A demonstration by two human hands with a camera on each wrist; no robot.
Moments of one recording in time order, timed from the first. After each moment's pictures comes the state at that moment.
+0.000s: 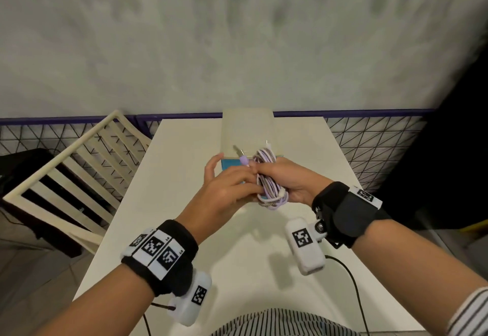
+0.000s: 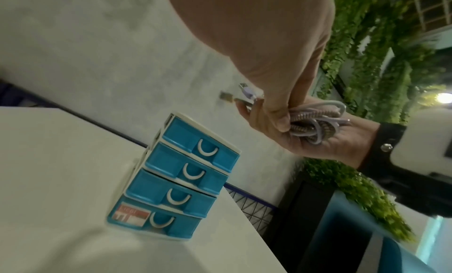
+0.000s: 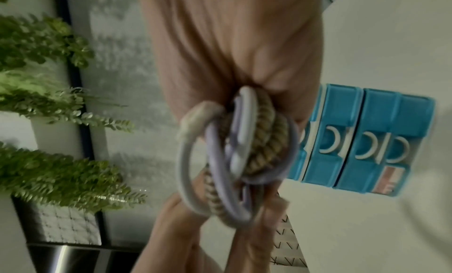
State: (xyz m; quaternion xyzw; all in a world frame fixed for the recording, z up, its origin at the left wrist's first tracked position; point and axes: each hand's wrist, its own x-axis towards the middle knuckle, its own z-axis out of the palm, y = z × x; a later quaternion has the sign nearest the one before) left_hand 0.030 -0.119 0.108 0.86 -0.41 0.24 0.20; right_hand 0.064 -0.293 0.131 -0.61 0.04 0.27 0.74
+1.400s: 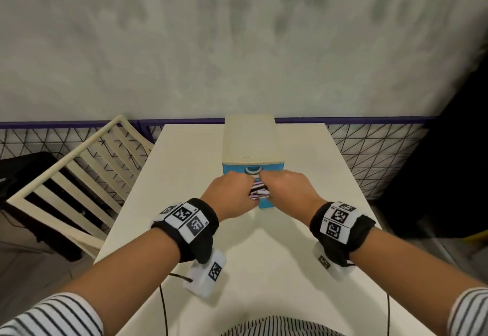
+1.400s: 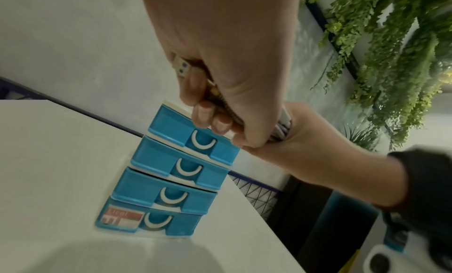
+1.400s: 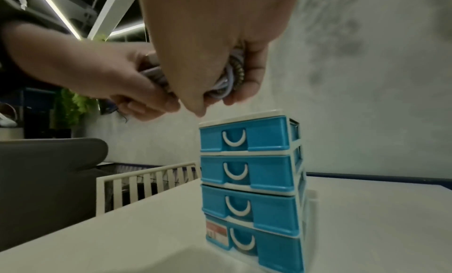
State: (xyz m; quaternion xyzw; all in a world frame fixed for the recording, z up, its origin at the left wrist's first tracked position) left_hand 0.064 -0.149 0.115 0.97 -0.23 -0.04 0.12; right_hand 0.062 -0.308 0.097 -0.97 -0.23 -0.11 0.02
